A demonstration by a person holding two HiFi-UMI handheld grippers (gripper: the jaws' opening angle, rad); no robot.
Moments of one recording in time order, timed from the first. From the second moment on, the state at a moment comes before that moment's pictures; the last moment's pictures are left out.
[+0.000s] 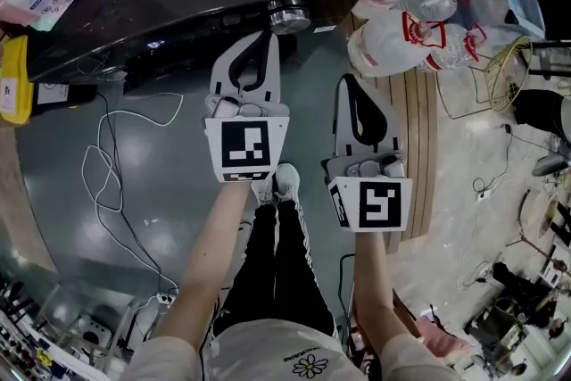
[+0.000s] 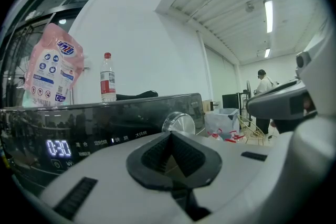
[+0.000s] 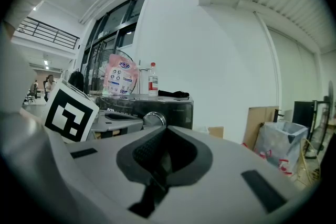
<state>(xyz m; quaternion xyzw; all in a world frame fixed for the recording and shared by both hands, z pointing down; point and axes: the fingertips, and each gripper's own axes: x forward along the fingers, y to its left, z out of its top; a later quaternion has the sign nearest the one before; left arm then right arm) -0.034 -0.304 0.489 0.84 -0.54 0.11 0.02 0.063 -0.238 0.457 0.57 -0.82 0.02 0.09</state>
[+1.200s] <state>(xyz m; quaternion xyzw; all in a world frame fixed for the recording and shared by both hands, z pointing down) -0.027 -0.304 0.518 0.84 -0.52 0.11 0.06 0.074 -0.239 0.469 0.57 -0.81 0.02 0.10</state>
